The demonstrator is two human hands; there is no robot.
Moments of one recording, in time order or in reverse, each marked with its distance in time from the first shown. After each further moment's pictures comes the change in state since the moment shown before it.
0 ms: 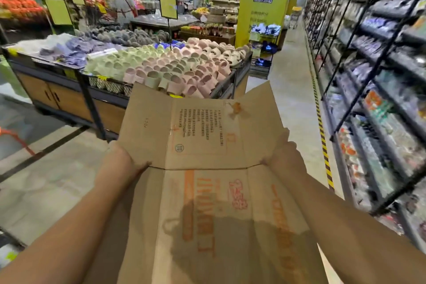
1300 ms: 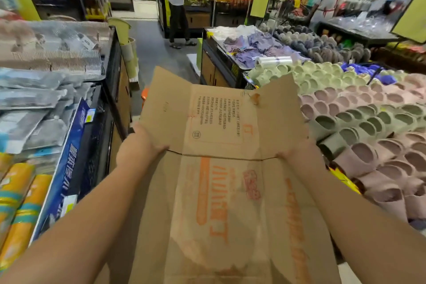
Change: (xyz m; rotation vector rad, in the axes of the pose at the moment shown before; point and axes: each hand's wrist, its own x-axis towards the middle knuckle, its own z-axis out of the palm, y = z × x) left_hand 0.373 -0.232 -0.103 0.078 0.328 -0.768; right_hand 0.331 -0.600 0.298 -0.056 -0.327 -0.714
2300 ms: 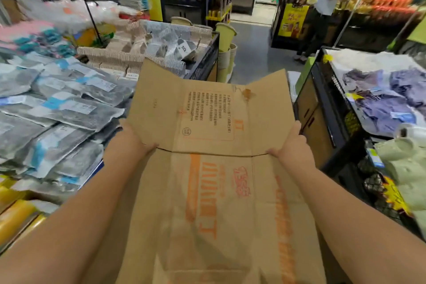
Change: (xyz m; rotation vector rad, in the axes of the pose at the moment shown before) left_hand 0.331 -0.047 -0.007 0.028 0.269 -0.530; right_hand 0.377 -0.392 0.156 0.078 -0.233 -0.452
